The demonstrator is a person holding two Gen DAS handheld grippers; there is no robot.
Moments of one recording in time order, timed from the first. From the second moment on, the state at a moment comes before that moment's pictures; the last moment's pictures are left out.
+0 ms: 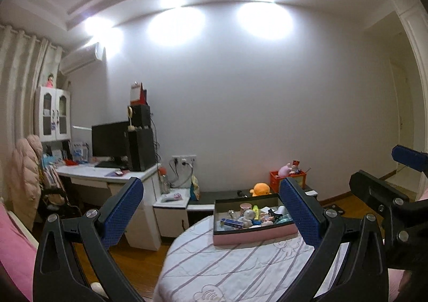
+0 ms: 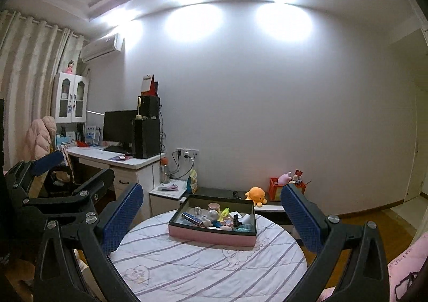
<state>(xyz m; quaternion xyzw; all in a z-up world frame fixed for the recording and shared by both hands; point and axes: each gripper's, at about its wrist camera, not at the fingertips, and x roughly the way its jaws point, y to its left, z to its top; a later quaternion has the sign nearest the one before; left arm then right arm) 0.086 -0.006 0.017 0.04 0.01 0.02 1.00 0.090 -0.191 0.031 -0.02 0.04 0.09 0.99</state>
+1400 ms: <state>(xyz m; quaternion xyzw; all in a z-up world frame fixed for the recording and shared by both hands) 0.004 -0.006 0.052 0.04 -0.04 0.04 1.00 0.004 -0.189 0.057 -0.02 0.01 0.09 1.00</state>
